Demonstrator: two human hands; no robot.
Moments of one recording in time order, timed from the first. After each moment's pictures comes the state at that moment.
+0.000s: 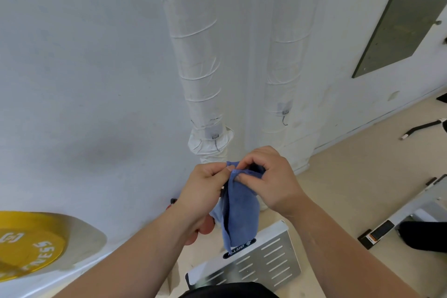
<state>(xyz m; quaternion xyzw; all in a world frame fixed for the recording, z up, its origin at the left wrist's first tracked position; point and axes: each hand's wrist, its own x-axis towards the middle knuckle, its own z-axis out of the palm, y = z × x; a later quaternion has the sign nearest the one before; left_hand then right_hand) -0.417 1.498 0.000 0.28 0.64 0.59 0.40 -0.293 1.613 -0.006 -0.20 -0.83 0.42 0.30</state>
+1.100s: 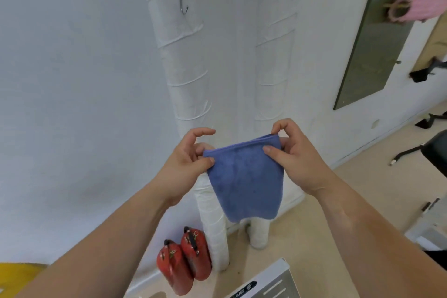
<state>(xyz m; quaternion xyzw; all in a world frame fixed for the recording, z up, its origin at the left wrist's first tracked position) -0.471 1.520 0.087 0.45 0.60 0.58 0.32 -0.270 1.675 0.085 -0.18 -0.71 0.60 0.33</state>
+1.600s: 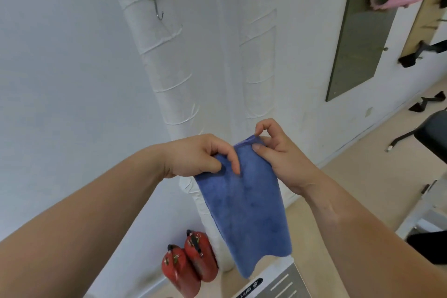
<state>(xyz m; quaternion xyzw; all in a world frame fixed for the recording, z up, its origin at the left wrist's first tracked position) -0.460 1.558 0.150 0.64 0.62 0.20 0.41 -0.268 1.669 0.081 -0.15 -0.68 0.65 0.30</state>
